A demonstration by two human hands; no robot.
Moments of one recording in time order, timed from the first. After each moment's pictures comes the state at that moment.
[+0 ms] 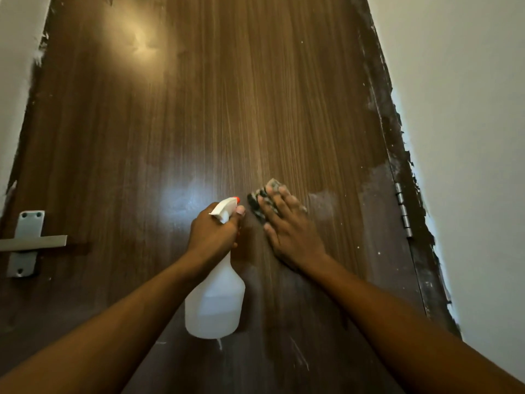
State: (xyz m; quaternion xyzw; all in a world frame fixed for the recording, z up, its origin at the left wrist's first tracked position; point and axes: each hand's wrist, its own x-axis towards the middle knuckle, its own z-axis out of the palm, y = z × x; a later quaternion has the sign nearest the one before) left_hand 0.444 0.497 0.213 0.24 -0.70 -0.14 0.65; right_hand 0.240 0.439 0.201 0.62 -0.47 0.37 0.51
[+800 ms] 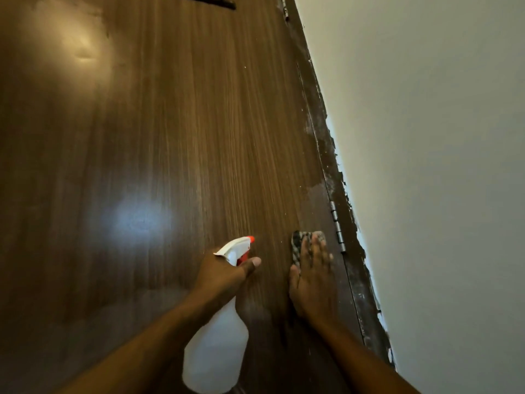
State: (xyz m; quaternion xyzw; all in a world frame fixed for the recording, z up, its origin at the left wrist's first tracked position) left_hand 0.339 0.532 0.184 0.22 -0.79 -0.16 0.55; right_hand 0.109 0.467 0.116 0.46 -0.63 0.52 0.35
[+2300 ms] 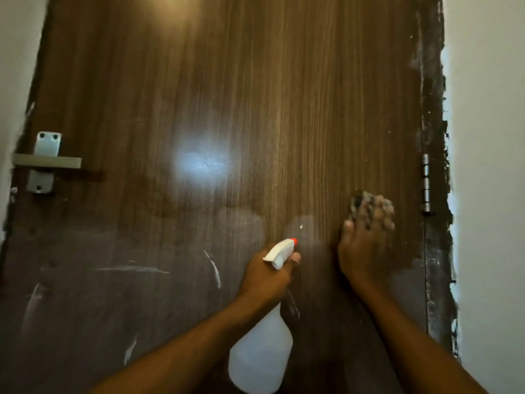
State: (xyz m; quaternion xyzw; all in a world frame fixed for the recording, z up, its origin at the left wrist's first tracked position) left_hand 0.369 0.516 0.071 0.28 -0.69 -0.32 0.58; right_hand 0.154 0.458 0.092 0.43 -0.59 0.56 0.39
